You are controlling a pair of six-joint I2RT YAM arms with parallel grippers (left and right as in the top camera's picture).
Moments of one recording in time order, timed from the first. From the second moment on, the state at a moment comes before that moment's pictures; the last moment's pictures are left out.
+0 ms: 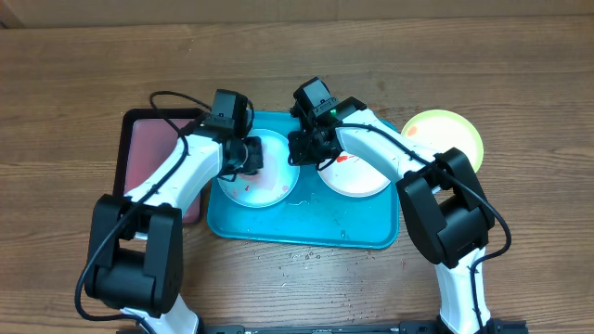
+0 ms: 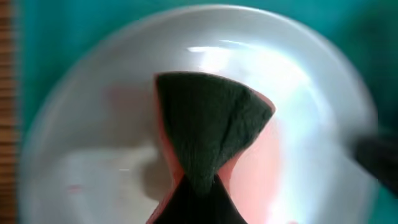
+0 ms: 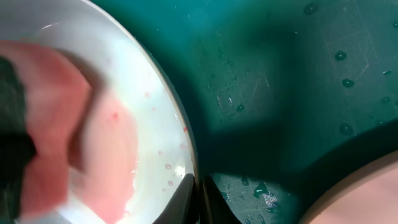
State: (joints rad) left arm -0.24 1.82 1.16 -0.60 0.10 -0.33; right arm 0.56 2.18 1.60 -0.71 -0.29 0.36
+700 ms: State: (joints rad) left arm -0.29 1.87 1.18 -0.76 0.07 -0.03; right arm 0.56 2.18 1.60 -0.71 -0.29 0.36
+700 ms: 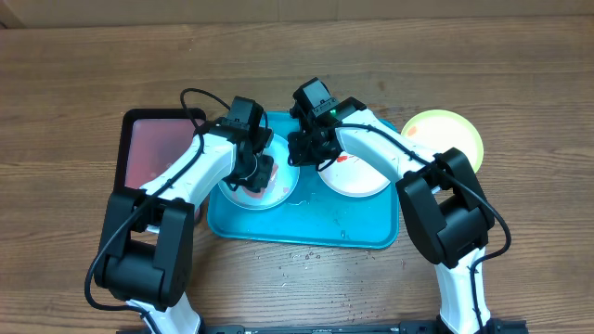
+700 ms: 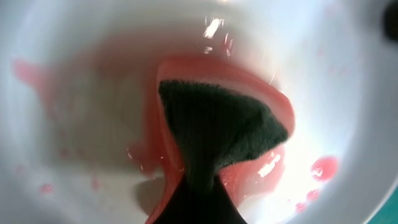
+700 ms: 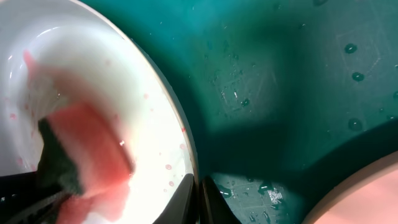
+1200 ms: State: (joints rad) left arm -0.27 1.87 1.18 -0.63 -0.25 -0.17; right arm 0.56 2.18 1.60 -0.71 -0.30 0.36
